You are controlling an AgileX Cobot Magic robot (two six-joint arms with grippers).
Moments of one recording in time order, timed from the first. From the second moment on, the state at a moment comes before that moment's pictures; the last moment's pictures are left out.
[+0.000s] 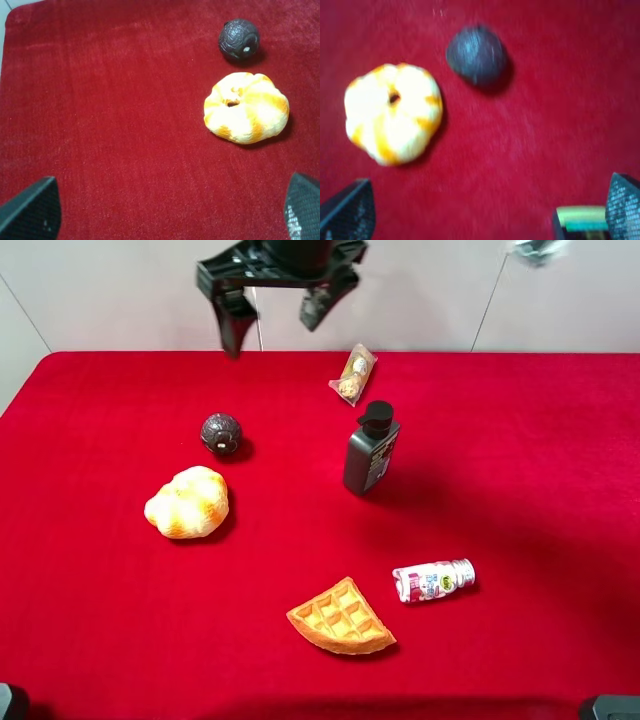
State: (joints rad) left arm -0.02 0.00 -0.49 -0.10 1.07 0.23; right arm 0.77 2.01 -1.92 0.13 1.22 0.01
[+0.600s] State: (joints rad) left arm -0.02 0.00 -0.49 -0.10 1.07 0.23; right arm 0.77 1.49 -1.31 0.11 1.22 0.01
